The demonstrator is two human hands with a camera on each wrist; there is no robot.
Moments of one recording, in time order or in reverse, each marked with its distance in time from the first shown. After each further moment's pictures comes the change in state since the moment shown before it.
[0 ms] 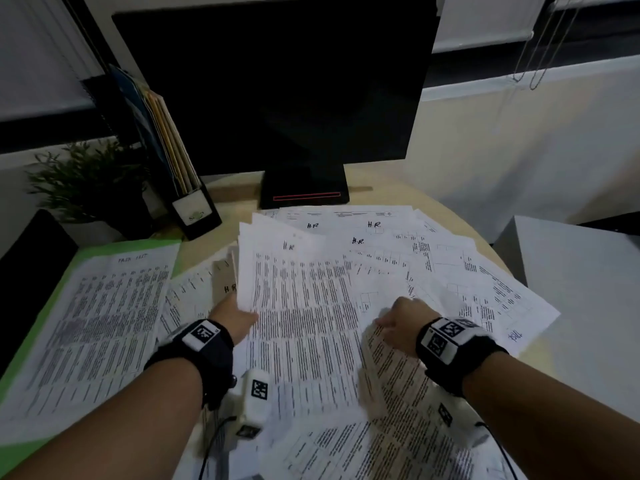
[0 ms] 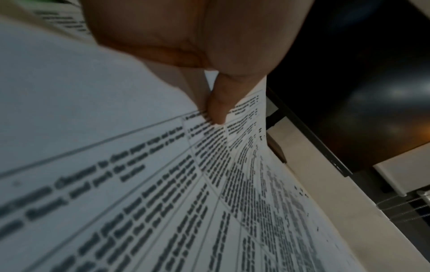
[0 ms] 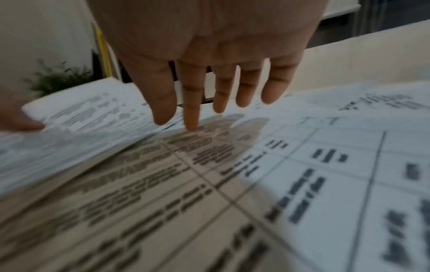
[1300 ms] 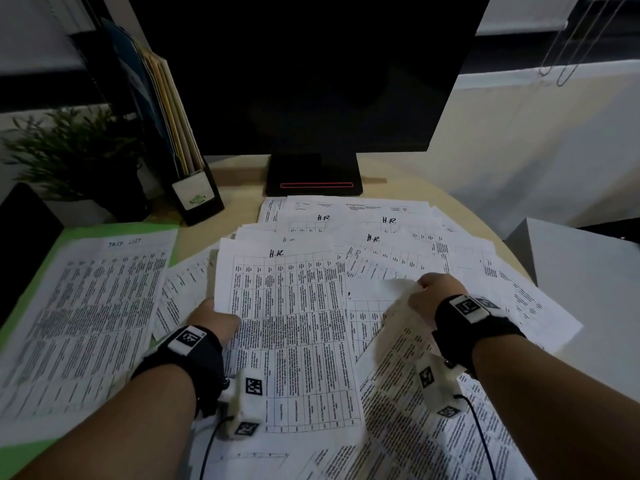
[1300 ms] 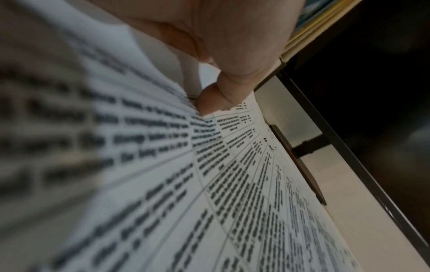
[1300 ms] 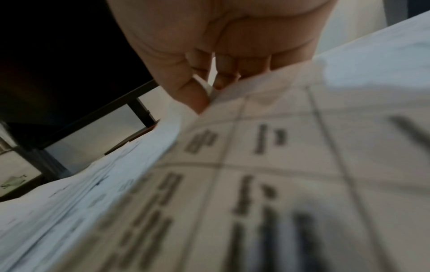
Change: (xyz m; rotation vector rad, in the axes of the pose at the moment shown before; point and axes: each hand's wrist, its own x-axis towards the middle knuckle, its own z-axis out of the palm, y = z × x) left_hand 0.045 -0.051 -0.011 0.013 0.070 -0.201; right_hand 0.038 0.005 -0.026 0.477 0.204 0.360
